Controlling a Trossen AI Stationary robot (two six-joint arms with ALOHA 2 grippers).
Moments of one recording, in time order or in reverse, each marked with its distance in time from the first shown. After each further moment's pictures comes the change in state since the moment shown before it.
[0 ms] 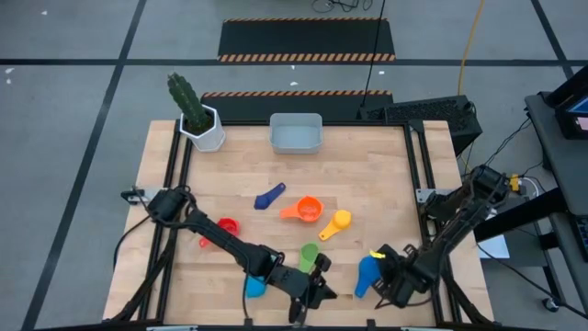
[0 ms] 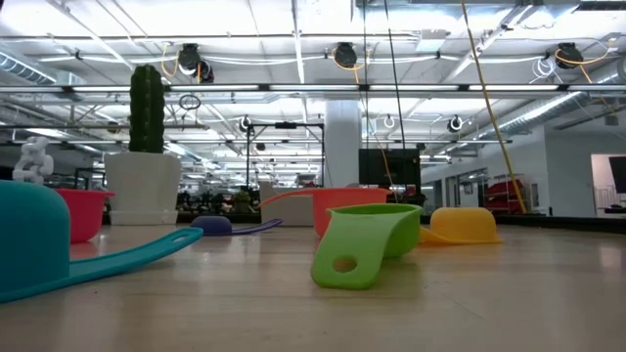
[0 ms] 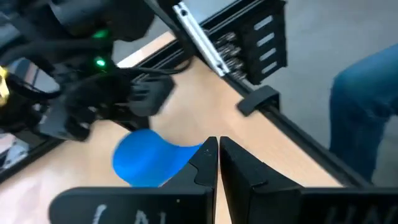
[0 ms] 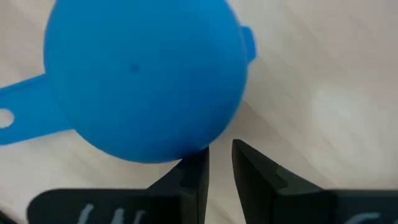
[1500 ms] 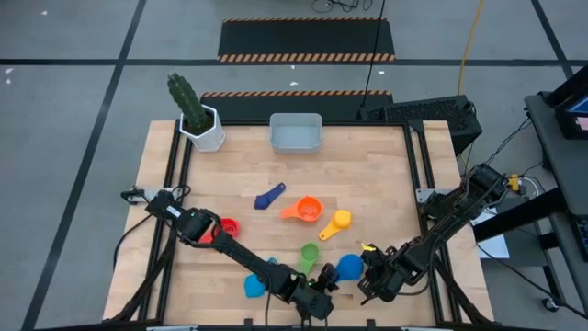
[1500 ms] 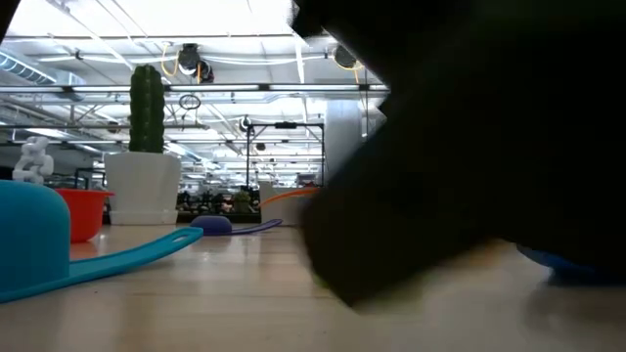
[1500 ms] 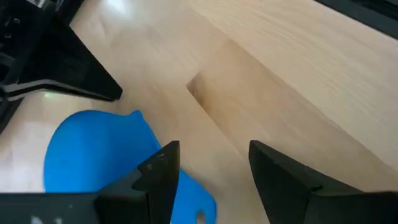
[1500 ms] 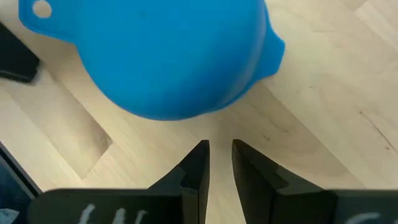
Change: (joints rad) left arm -0.026 0.305 0.327 -0.395 -0.186 0.148; right arm -0.099 0.002 -0.064 0.329 0.057 -0.110
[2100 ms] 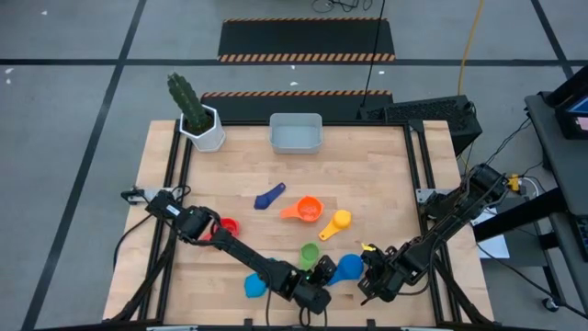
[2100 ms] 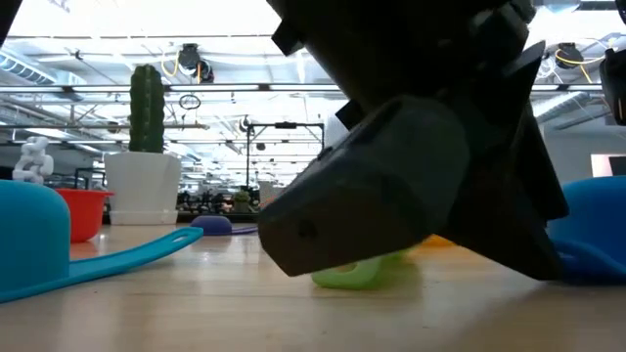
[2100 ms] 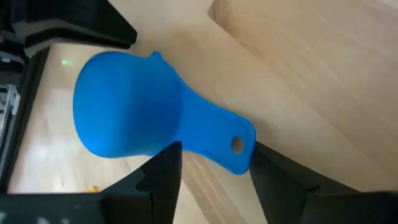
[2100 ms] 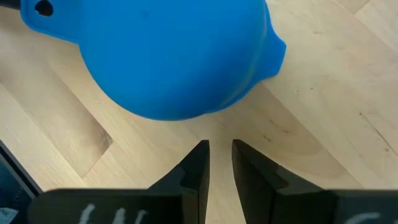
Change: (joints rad) left arm 0.017 -0.015 -0.001 -0.140 -0.116 0.072; right arm 0.000 -0.001 0.000 -0.002 0.000 -0.003
